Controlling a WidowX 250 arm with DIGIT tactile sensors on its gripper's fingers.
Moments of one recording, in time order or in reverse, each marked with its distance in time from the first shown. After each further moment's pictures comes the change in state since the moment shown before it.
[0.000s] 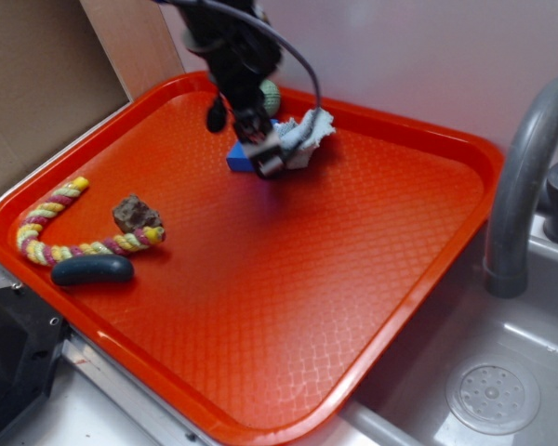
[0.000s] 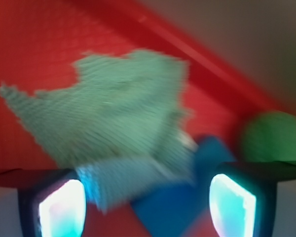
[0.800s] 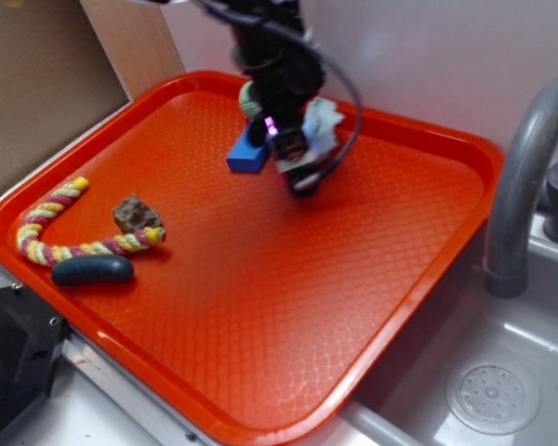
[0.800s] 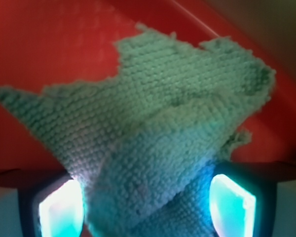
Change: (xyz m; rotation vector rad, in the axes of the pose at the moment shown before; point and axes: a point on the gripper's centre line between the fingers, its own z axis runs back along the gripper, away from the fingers) arm 0.031 0.002 -0.014 0.037 0.034 0.025
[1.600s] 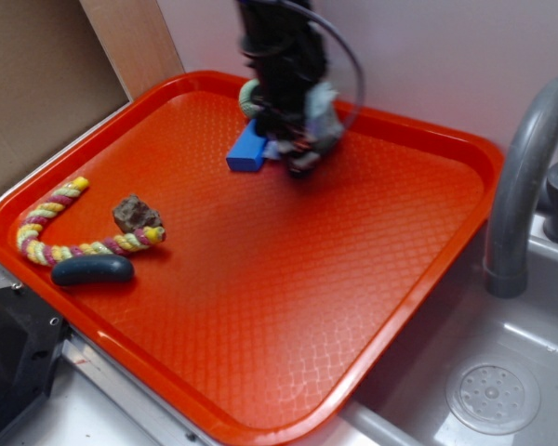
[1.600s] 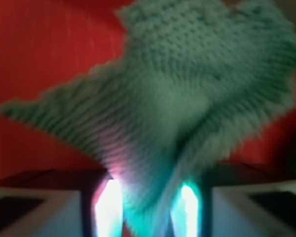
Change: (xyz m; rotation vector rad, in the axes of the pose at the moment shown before) arm -0.027 0.017 0.023 -0.077 0.048 0.151
